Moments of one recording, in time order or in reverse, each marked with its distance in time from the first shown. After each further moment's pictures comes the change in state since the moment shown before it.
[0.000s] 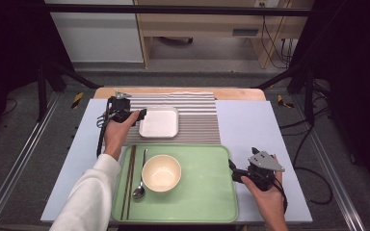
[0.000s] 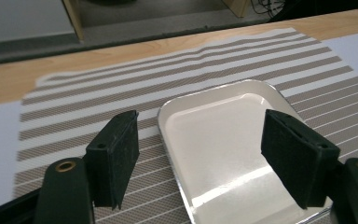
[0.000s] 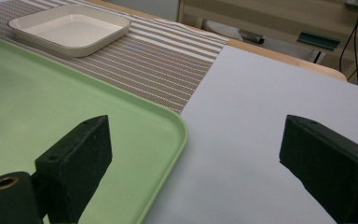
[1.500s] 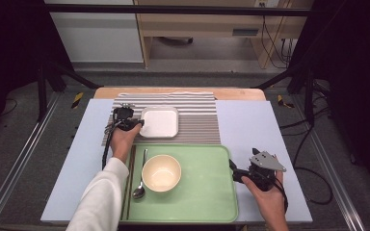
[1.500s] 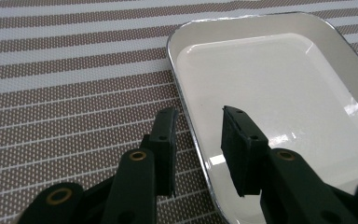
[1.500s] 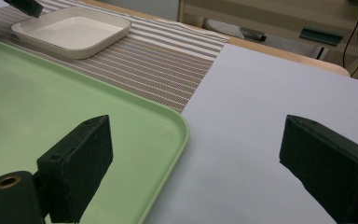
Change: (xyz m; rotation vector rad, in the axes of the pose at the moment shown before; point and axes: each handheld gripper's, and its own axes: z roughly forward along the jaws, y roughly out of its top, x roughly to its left) left arm 0.009 -0.039 0.040 0.154 0.034 -0.097; right arm -0.001 0.000 -0.002 0.002 0.008 0.025
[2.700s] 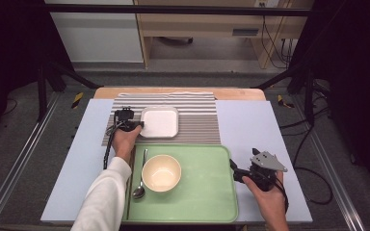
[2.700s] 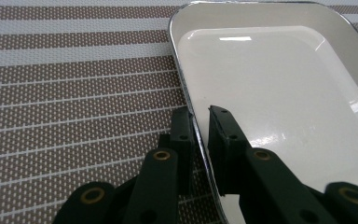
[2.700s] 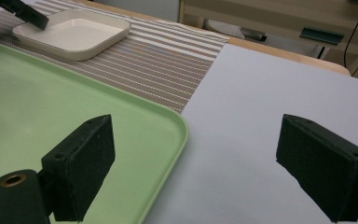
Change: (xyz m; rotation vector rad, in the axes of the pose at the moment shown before) left arm 0.003 -0.006 0.015 0.009 -0.015 -0.066; right arm -0.002 0.000 -0.001 -0.005 0.001 0.007
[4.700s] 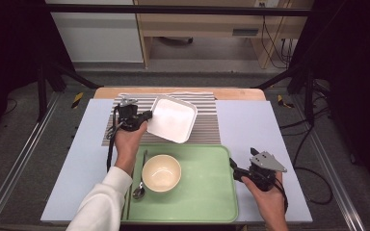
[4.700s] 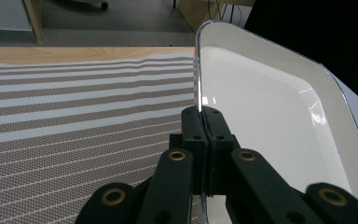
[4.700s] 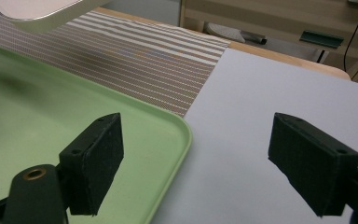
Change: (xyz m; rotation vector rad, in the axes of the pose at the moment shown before) left arm -0.065 0.014 -0.092 -0.242 -0.178 0.053; right arm 0.004 0.003 -0.001 -0.009 0.001 -0.004
